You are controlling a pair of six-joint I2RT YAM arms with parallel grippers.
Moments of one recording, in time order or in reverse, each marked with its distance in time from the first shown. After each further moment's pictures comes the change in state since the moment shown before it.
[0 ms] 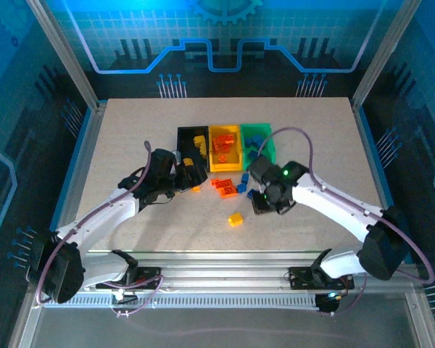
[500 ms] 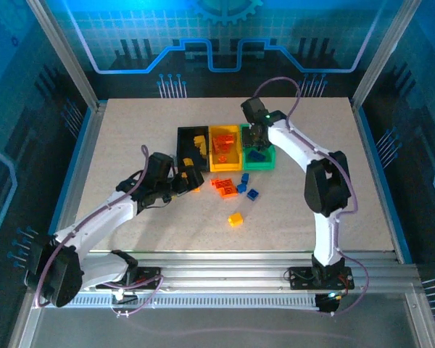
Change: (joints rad) left arm 0.013 -0.033 -0.037 -0.040 -0.014 -0.019; right arm -0.258 0.661 0.646 0.247 0.161 -0.133
